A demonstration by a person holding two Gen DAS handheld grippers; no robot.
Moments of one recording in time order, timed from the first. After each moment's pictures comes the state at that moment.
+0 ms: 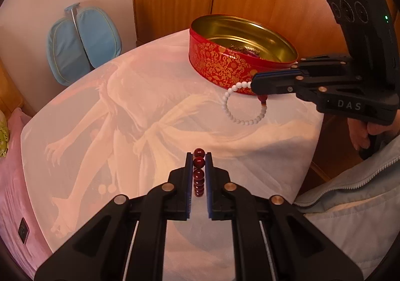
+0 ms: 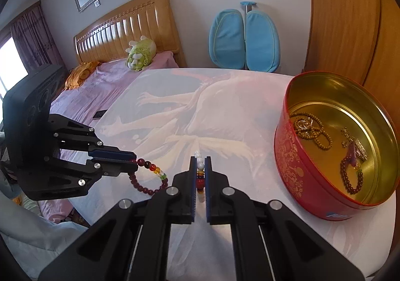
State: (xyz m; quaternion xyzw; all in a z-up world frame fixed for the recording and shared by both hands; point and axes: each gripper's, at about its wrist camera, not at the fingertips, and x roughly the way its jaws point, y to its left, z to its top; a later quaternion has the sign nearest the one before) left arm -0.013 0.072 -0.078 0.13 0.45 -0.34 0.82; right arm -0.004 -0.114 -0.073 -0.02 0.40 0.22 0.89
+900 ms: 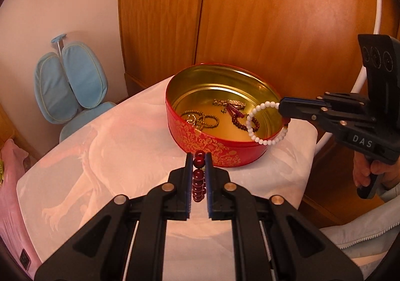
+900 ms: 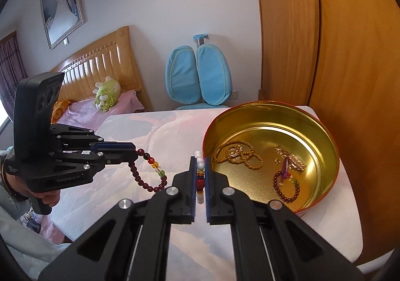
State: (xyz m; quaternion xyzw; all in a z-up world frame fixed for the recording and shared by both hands) left arm 0.039 -0.007 -0.020 0.12 0.39 -0.37 0.84; right arm -0.010 -0.201 -0.013 0.02 0.33 0.12 0.94
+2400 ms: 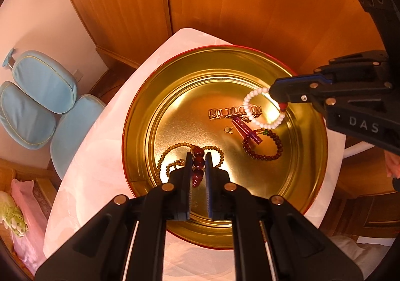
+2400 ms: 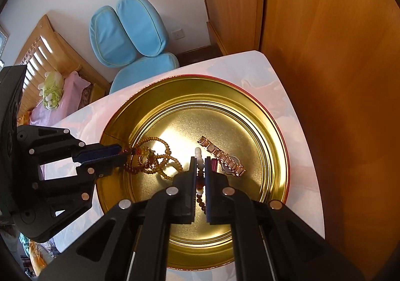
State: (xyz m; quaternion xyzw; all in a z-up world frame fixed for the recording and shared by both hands) left arm 0.172 -0.178 -0.058 0.26 0.52 -0.37 0.72; right arm 0.145 -0.321 -0.035 0.09 0.55 0.00 0.83
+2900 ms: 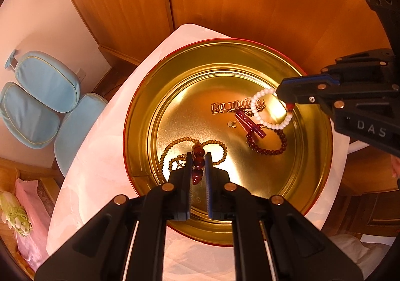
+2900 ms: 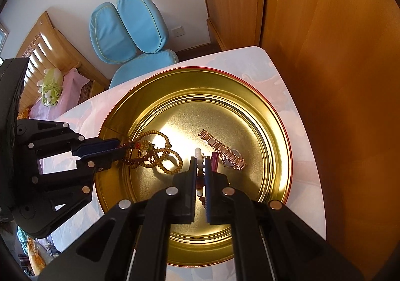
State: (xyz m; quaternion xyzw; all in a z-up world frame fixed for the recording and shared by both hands) left arm 0.168 -0.176 -0.061 0.27 0.52 -0.37 0.72; right arm 0.139 -0.316 -0.038 0.09 0.55 0.00 0.83
